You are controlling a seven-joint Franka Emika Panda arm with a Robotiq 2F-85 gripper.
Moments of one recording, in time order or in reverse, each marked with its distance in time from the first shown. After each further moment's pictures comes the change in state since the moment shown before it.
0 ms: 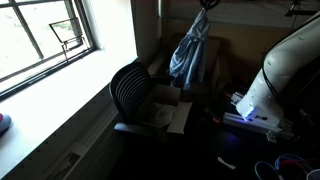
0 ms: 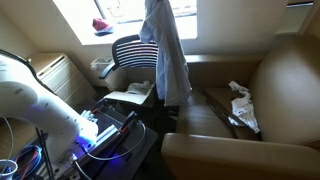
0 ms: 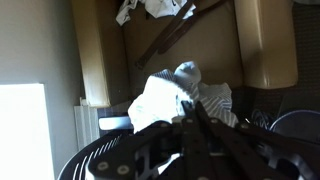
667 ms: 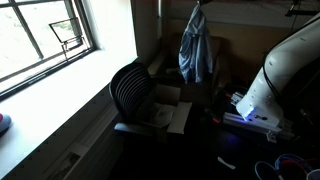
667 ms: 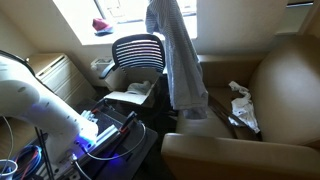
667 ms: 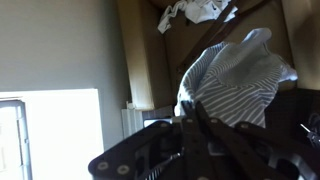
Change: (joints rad) arm 0.046 -0.026 -0.013 -0.024 0.037 0.187 0.084
